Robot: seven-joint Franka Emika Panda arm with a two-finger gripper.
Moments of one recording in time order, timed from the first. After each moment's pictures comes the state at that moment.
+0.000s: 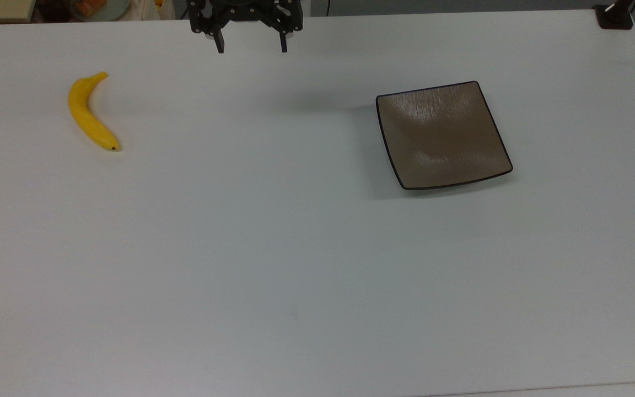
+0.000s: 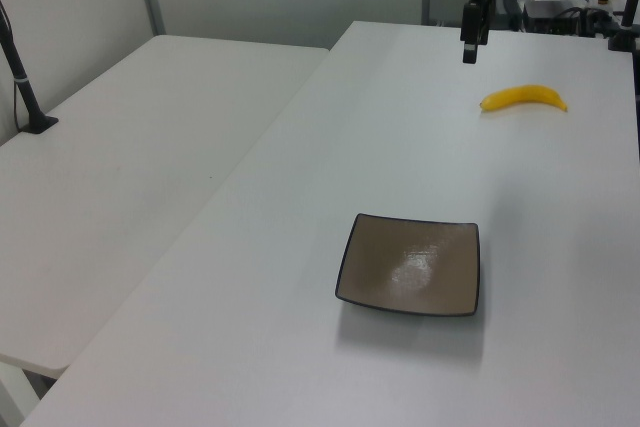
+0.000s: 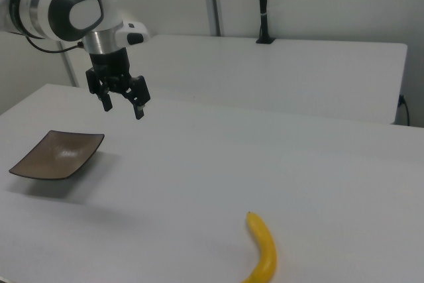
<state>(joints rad) 0.07 0.01 0.01 -1.74 0.04 1.76 -0.01</state>
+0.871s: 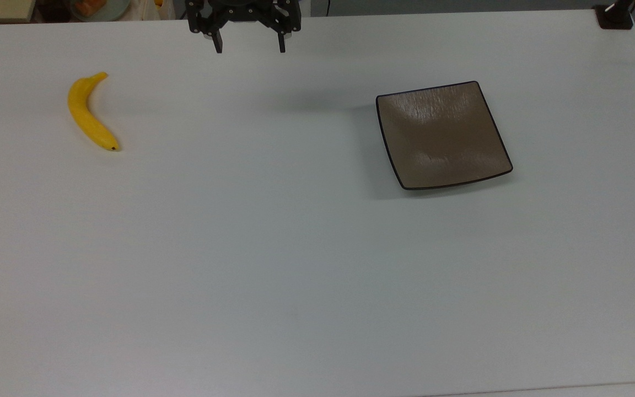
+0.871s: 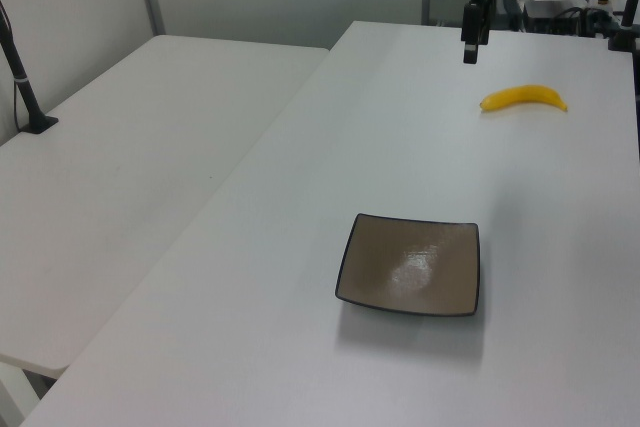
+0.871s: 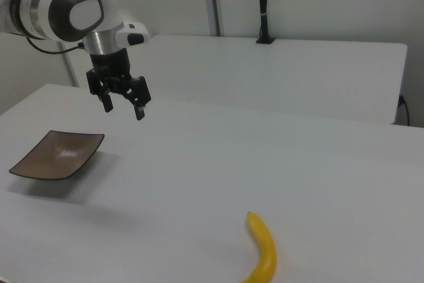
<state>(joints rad) 0.07 0.01 0.00 -1.74 0.03 1.76 -0.01</state>
